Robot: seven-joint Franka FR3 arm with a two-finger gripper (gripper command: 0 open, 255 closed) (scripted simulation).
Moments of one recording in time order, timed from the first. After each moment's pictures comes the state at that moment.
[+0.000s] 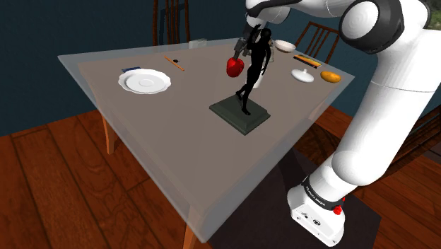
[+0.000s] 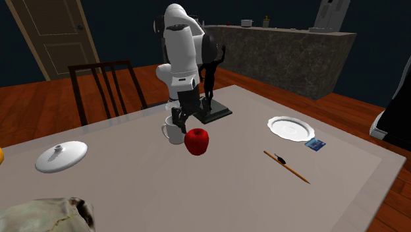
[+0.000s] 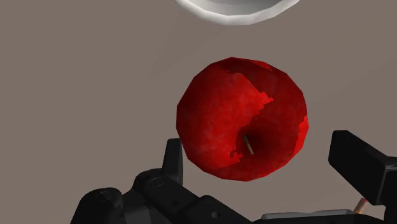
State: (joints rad) arm -0.06 0.29 -0.25 -1.64 0.19 2.07 -0.59
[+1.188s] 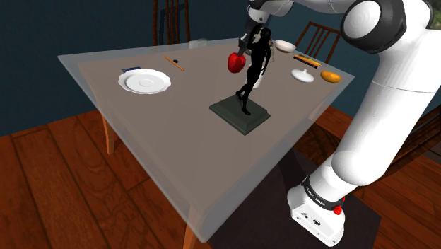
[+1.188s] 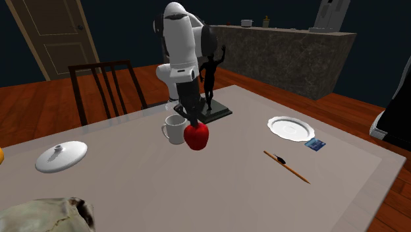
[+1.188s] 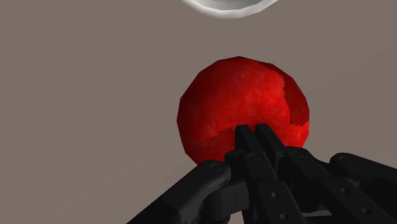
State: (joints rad) arm -0.06 0.28 -0.25 -1.59 0.18 2.00 -0.58
